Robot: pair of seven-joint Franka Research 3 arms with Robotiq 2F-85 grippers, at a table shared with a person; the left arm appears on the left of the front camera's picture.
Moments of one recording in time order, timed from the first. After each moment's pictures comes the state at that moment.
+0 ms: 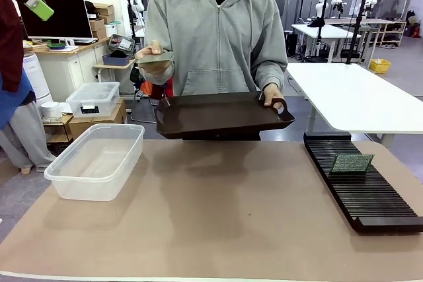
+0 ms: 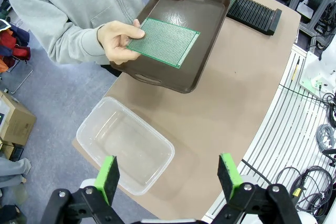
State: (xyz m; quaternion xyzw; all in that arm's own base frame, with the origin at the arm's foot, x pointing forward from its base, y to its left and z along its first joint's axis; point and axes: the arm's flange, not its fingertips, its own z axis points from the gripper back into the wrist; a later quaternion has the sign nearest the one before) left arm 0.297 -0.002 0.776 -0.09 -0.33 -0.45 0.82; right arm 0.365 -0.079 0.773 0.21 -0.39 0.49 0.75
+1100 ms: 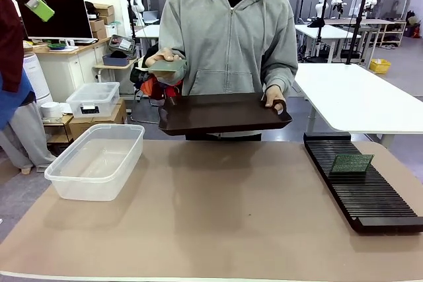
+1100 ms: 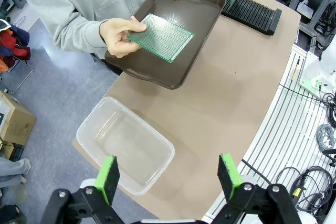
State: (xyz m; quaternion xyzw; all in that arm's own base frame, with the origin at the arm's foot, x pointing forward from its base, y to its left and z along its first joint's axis) left arm 0.297 -0.002 0.776 -0.09 -0.33 -0.45 0.82; right arm 0.365 -0.079 0.773 0.21 -0.39 0.49 0.75
